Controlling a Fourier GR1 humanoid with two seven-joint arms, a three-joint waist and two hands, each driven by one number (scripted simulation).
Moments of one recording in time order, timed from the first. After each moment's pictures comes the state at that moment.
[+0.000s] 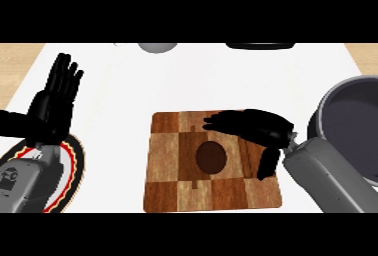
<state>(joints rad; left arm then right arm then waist) -0.30 0.38 -0.10 -1.49 0.35 0.28 -0.02 -0.53 -0.40 0.49 -1.35 0.61 0.49 -0.36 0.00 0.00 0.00</state>
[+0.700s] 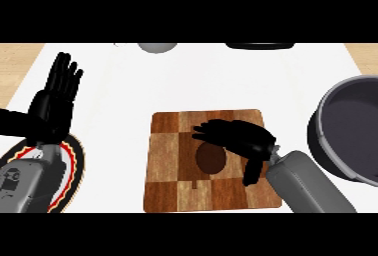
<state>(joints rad) -0.30 0.32 -0.03 -1.50 0.27 0.23 0.01 -0.44 -0.26 0.47 -1.32 0.83 0.42 -0.38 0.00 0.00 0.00</state>
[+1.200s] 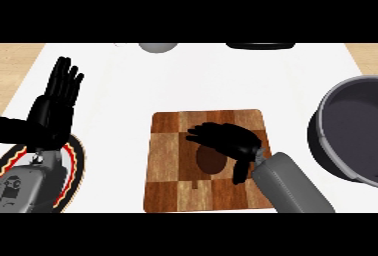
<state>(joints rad) -0.26 0.28 -0.01 -1.55 0.22 0.20 0.03 -0.45 -0.15 0.45 -1.16 0.95 0.33 -0.43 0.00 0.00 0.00</state>
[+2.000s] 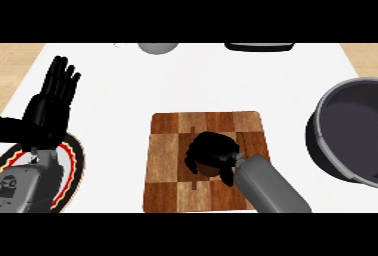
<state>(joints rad) -0.26 0.26 0.04 -1.55 0.20 0.15 0.04 -0.50 -0.05 0.51 -1.00 1.09 0.17 -0.59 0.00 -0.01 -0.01</state>
